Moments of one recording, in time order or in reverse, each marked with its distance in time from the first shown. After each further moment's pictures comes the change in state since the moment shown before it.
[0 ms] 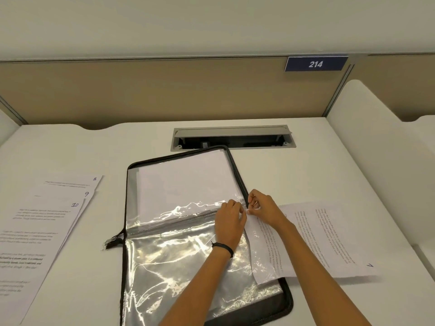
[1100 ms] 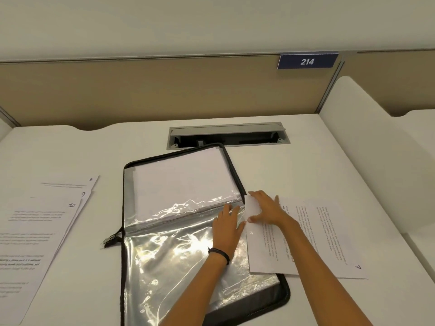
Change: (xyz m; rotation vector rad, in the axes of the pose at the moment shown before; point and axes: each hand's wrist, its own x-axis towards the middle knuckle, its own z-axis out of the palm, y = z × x) left_hand -0.029 -0.009 0.001 0.036 -0.183 0.047; right_hand -0.014 0.008 -0.007 -0.432 -0.145 0.132
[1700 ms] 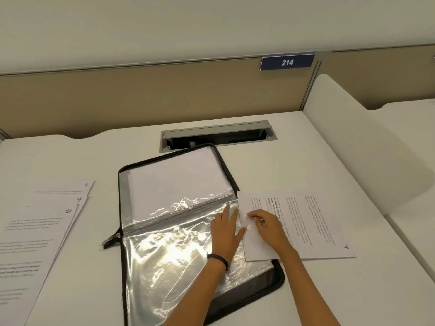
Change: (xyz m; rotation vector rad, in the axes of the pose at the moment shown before) left_hand -0.031 0.004 0.006 0.182 0.043 0.171; right_hand -0.077 0.001 0.049 0.504 0.375 0.008
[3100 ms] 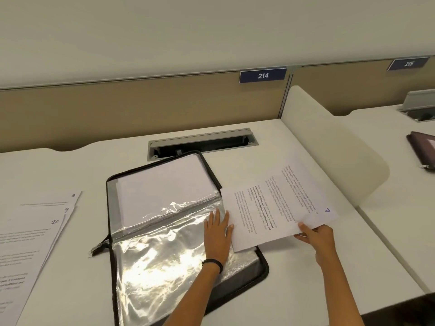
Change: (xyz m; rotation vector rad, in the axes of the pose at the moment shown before) left_hand -0.013 0.016 0.006 -0.248 -0.103 -0.165; right_hand -0.077 0.032 -0.109 0.733 0.500 0.414
